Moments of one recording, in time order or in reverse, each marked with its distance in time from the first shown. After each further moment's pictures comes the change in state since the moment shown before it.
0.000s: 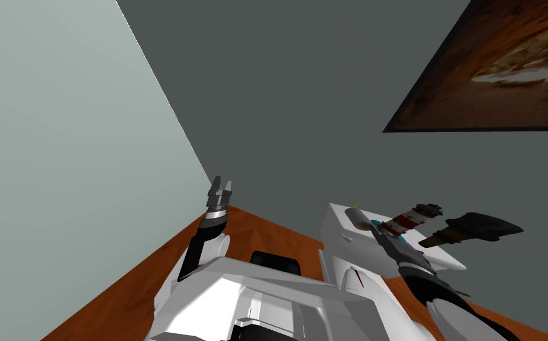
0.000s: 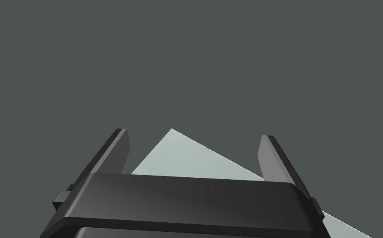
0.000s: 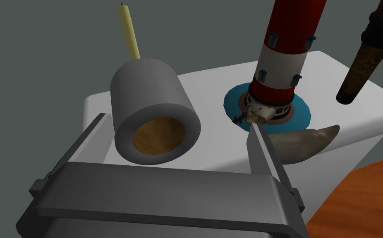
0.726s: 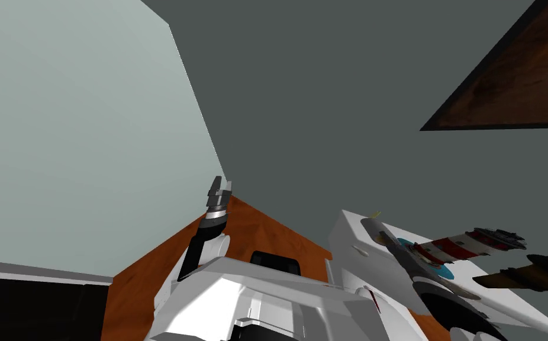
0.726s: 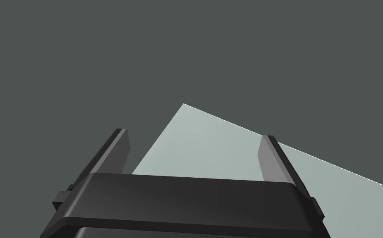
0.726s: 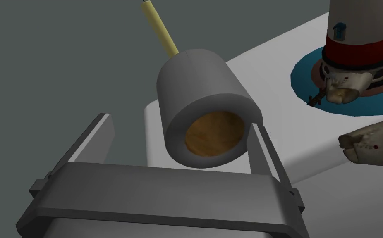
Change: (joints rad) left arm 0.000 0.000 0.000 0.000 0.000 0.000 0.000; right arm -0.030 0.030 -0.135 0.087 -0.209 0.138 -0.136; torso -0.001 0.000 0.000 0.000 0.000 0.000
